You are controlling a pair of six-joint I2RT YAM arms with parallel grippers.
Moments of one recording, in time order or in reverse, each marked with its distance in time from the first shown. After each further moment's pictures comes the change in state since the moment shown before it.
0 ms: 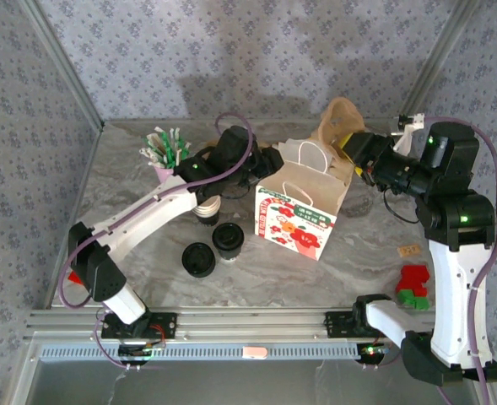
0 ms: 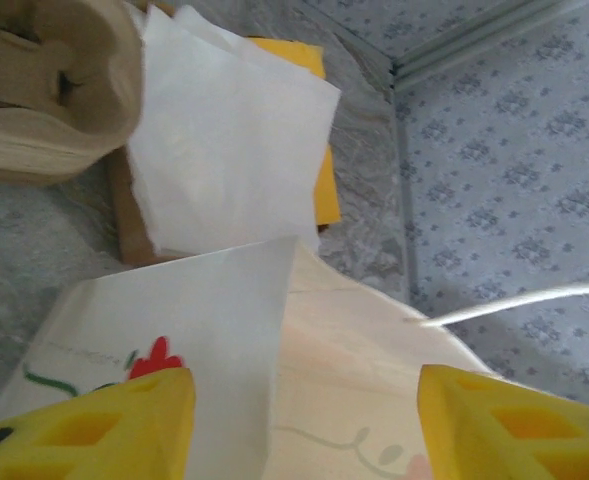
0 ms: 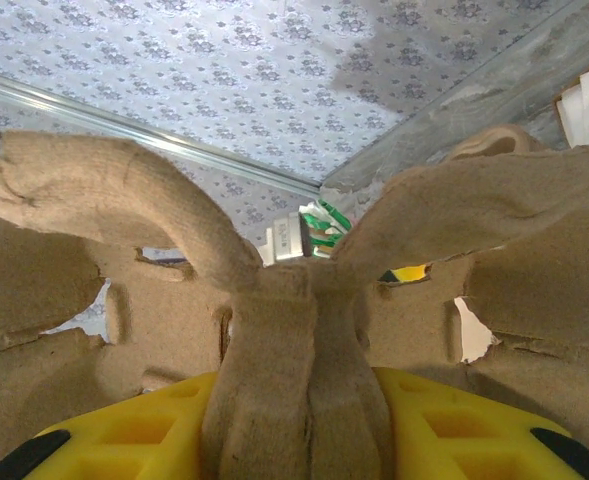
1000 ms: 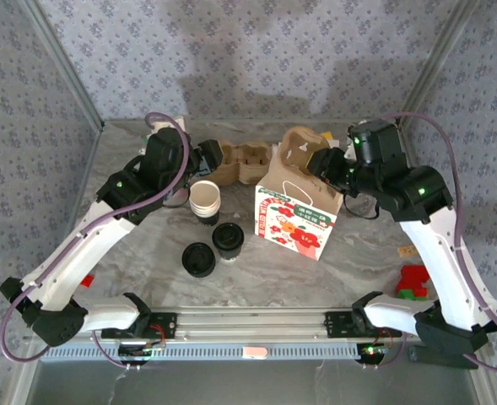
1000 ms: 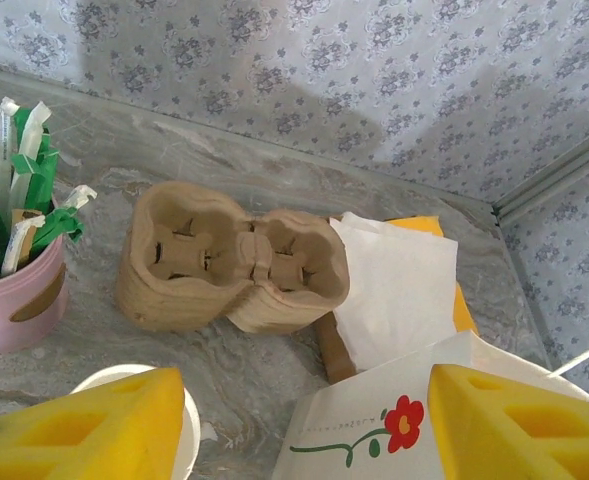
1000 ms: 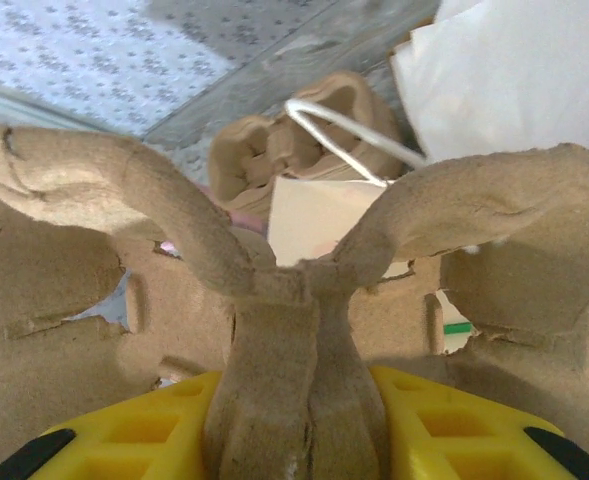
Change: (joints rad) left arm 0.115 -0.375 -0.101 -0.178 -0.291 0.320; right arm 0.433 0.157 0.021 -0.174 0.570 -0.038
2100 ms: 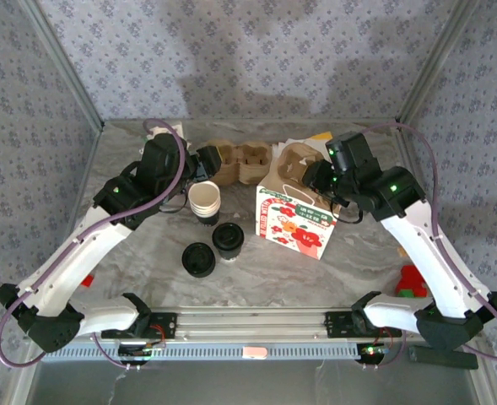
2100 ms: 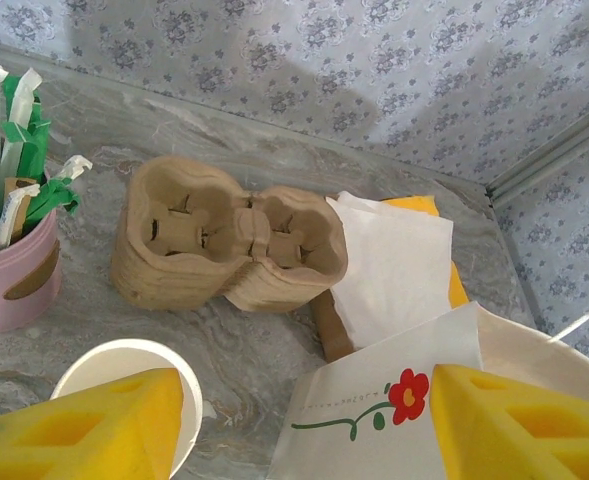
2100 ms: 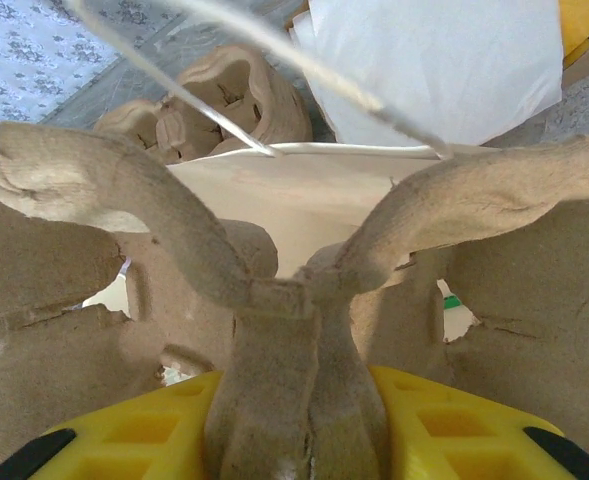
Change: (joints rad) left arm 0.005 -0.036 -0.056 0.006 0.042 -0.005; right arm 0.066 0.012 -0.148 0.012 0.137 0.055
